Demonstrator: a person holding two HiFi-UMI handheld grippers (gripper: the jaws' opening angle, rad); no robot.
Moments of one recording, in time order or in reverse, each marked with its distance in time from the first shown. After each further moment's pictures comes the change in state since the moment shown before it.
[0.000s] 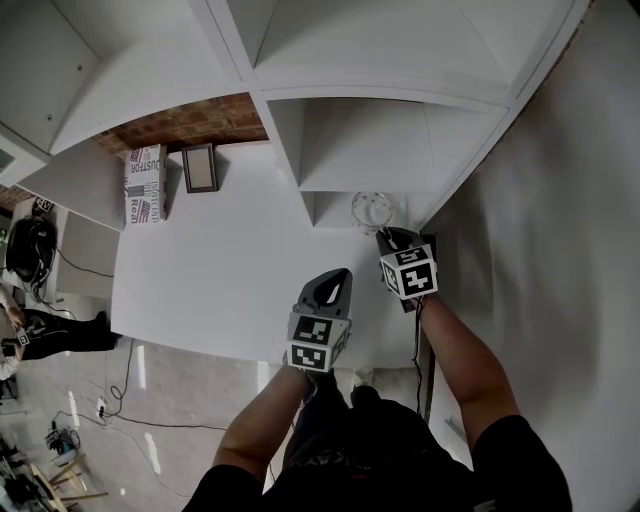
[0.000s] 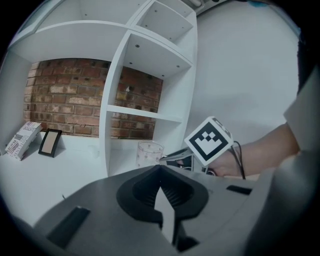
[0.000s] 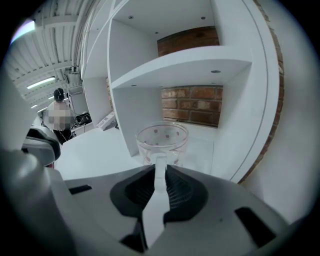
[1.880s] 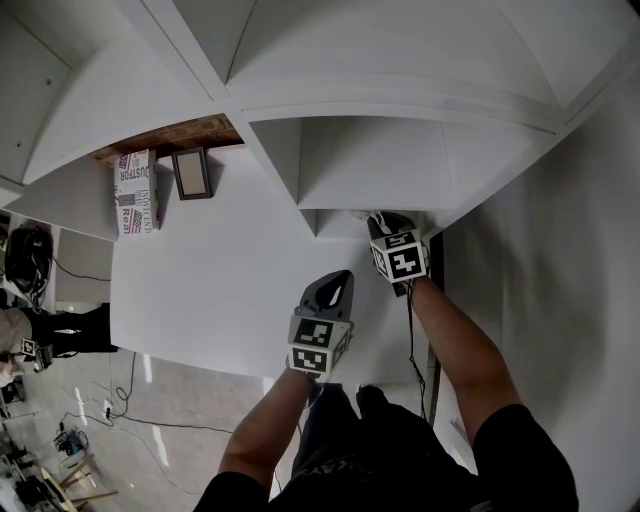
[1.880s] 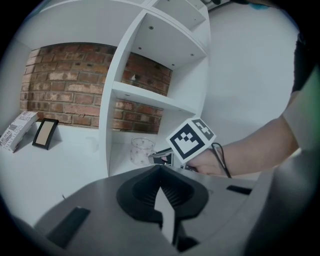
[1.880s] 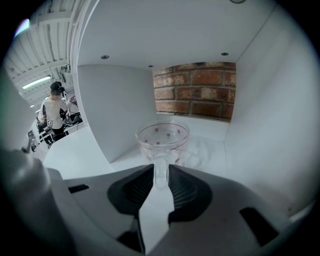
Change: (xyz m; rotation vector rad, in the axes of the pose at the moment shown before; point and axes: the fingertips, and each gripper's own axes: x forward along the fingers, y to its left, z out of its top) left arm 0.046 0.035 -0.012 -0.042 0.038 -0.007; right arm 0.094 -0.025 0.011 0.012 0.016 -0.018
